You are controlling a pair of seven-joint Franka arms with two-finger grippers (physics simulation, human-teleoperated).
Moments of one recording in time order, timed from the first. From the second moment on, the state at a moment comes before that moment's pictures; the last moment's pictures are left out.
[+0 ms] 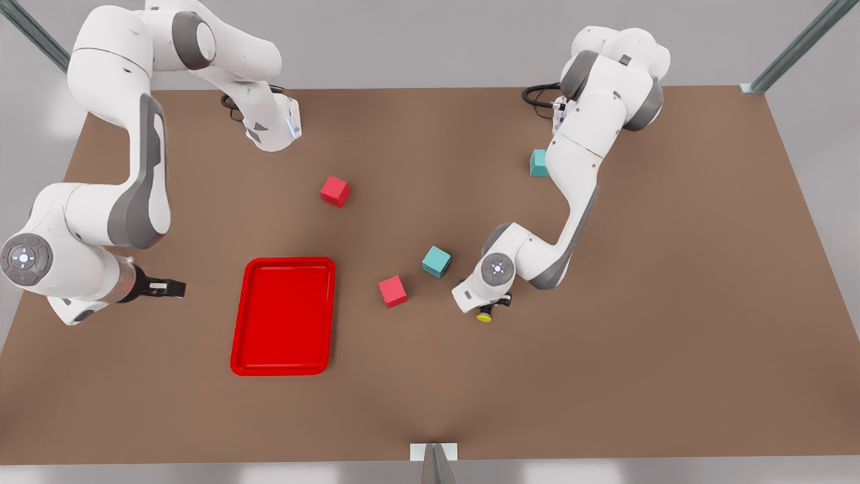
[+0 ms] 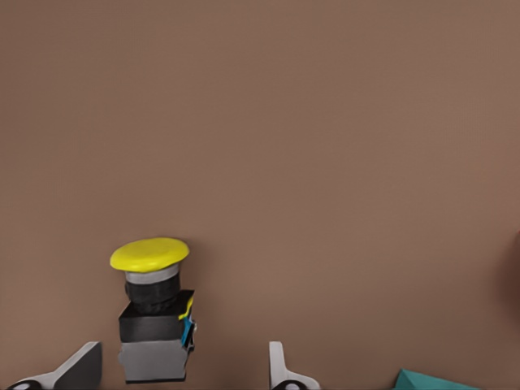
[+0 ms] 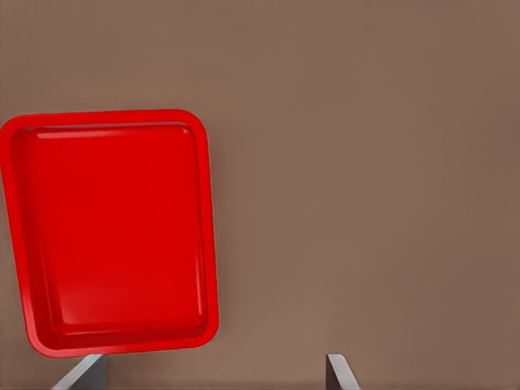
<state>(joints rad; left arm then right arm) -0.42 0.83 -0.18 -1.44 0.13 2.19 -0.32 -0.07 0.44 0.04 -1.27 -0.08 1.57 0.02</state>
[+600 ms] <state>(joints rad) -0.41 0.84 -0.19 -1.47 0.23 2.24 -0.29 -0.07 0.45 0.04 -1.27 -0.06 1.57 -0.03</state>
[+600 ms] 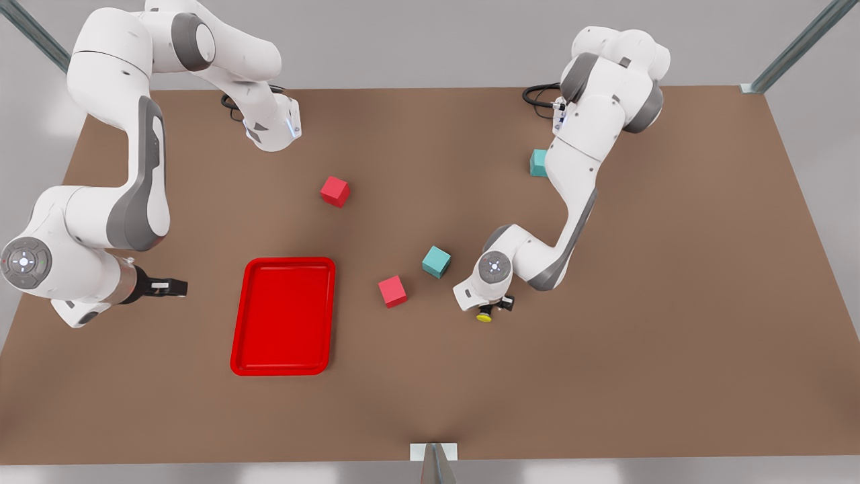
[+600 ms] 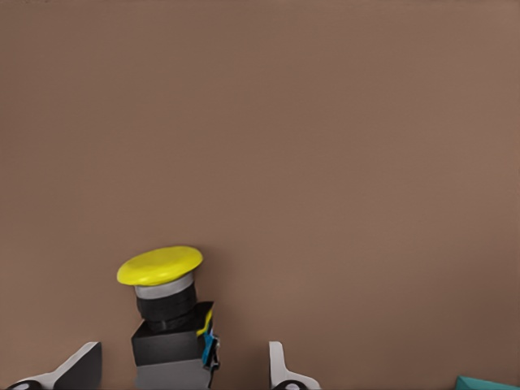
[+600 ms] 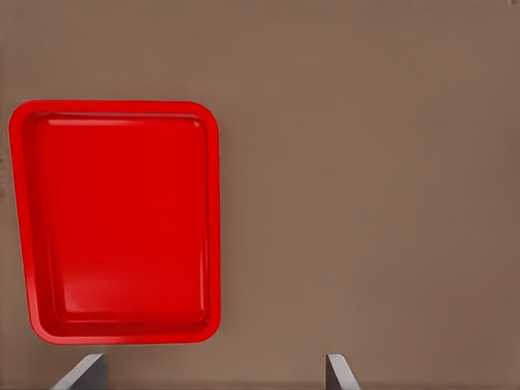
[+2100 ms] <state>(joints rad) -0.40 0.89 0.29 -1.27 0.35 2.31 -0.74 -0.07 0.45 0.04 -1.27 -0.06 1.57 -0.06</state>
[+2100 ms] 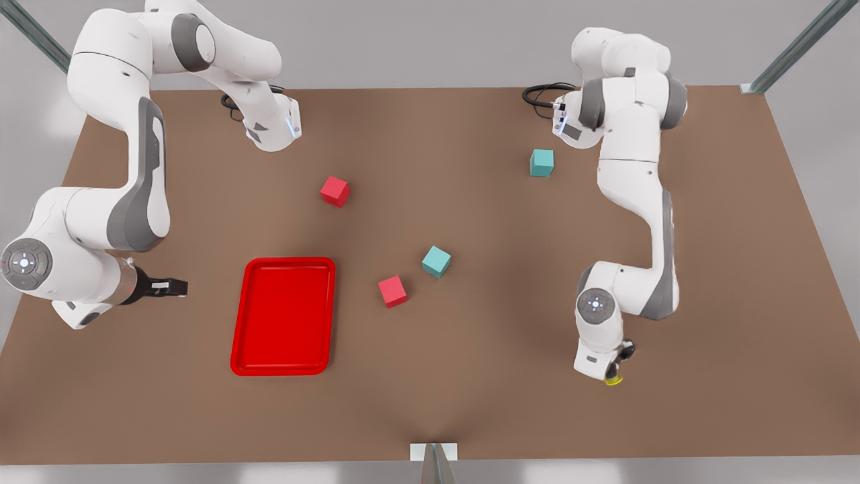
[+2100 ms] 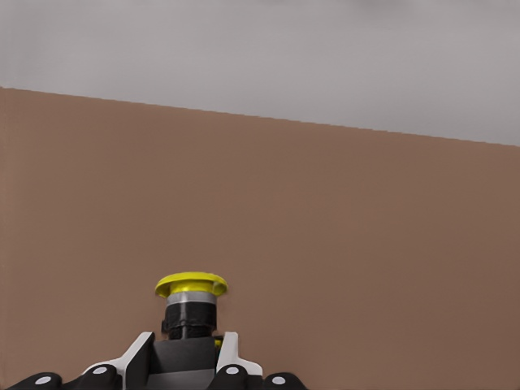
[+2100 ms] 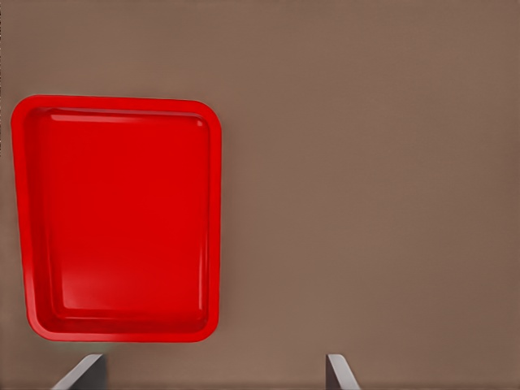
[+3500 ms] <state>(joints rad) -0.88 1.32 0.92 -1.30 0.57 2.46 -2.10 -0.07 0.45 0.04 -1.27 -0.06 1.57 -0.06</state>
